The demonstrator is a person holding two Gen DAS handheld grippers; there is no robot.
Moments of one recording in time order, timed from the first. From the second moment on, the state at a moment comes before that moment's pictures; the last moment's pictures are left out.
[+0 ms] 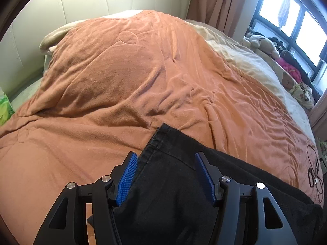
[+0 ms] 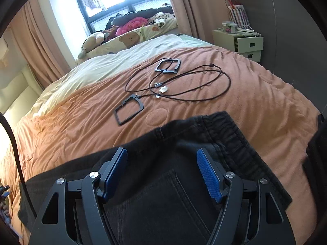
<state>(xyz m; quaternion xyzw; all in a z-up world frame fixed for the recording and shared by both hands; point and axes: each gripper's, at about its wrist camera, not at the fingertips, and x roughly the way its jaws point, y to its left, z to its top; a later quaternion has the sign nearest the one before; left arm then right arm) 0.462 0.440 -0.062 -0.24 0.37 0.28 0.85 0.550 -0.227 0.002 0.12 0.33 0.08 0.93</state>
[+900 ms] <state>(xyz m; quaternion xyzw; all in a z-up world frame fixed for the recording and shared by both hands) 0.318 0.423 -0.094 -0.33 0.36 0.24 0.84 0.397 -0.305 -0.011 0.19 0.34 0.07 0.92</state>
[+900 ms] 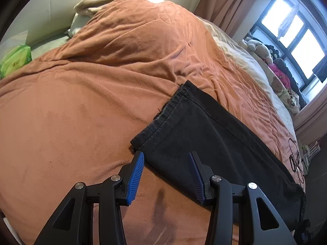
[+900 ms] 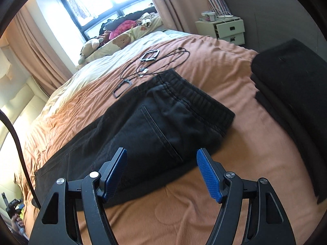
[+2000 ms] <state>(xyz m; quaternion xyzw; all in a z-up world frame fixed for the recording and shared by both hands) 0.345 0.431 -0.174 -0.41 0.36 0.22 0.81 0.400 -0.326 -0.096 0.35 0.38 0.07 0.86</state>
